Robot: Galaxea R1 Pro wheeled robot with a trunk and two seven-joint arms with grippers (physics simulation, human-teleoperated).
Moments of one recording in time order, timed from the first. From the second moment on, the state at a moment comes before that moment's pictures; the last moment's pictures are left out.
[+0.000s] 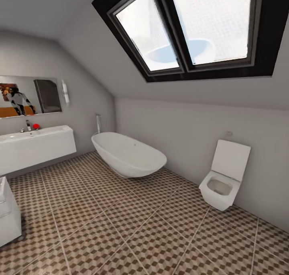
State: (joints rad) left arm -0.32 0.07 -0.28 0.04 0.73 0.03 -0.04; right arm -0.36 -0.02 0.06 0.01 0.33 0.29 0.02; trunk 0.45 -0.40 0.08
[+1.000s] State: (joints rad) left arm -0.32 0.07 -0.28 0.04 0.73 0.03 -0.04; right arm -0.36 -0.02 0.06 0.01 0.33 0.29 0.02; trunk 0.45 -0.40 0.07
